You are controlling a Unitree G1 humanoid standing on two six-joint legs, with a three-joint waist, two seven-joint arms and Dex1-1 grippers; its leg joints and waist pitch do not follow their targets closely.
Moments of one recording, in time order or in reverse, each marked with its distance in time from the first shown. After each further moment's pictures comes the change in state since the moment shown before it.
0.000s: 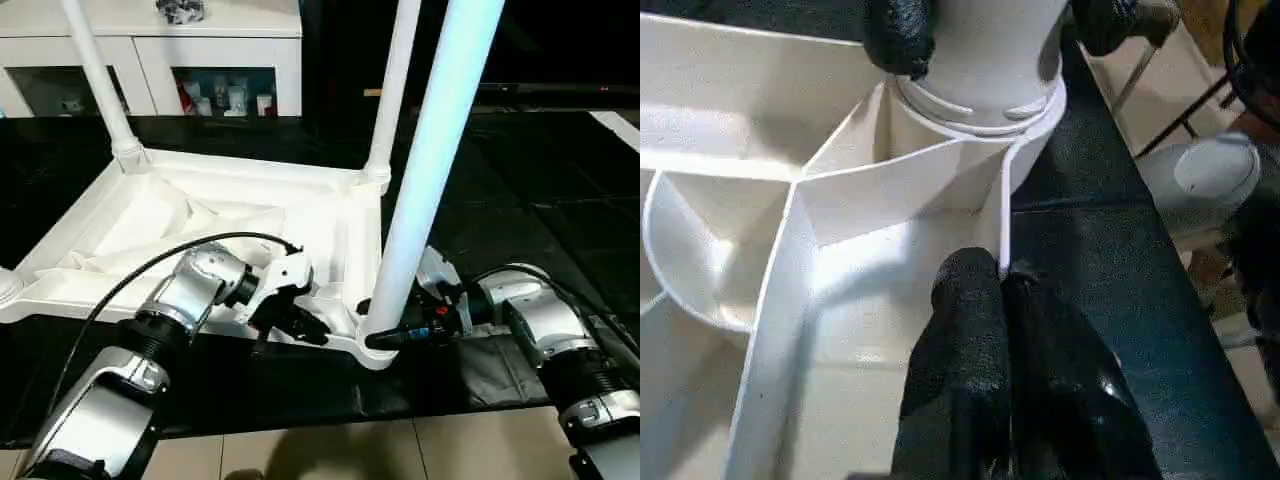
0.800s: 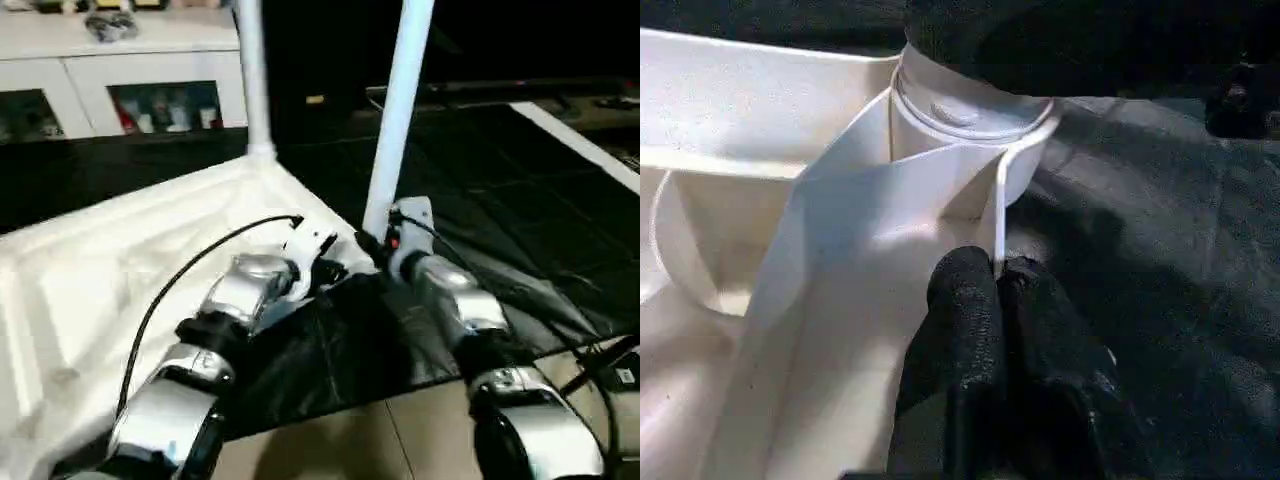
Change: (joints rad) left arm -0.066 -0.292 0.229 0.143 0.024 0.268 0.800; right arm -0.173 0.408 -0.312 0.270 -0.071 0.119 -1.207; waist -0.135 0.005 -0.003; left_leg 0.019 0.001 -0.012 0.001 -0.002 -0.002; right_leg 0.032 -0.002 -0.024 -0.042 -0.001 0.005
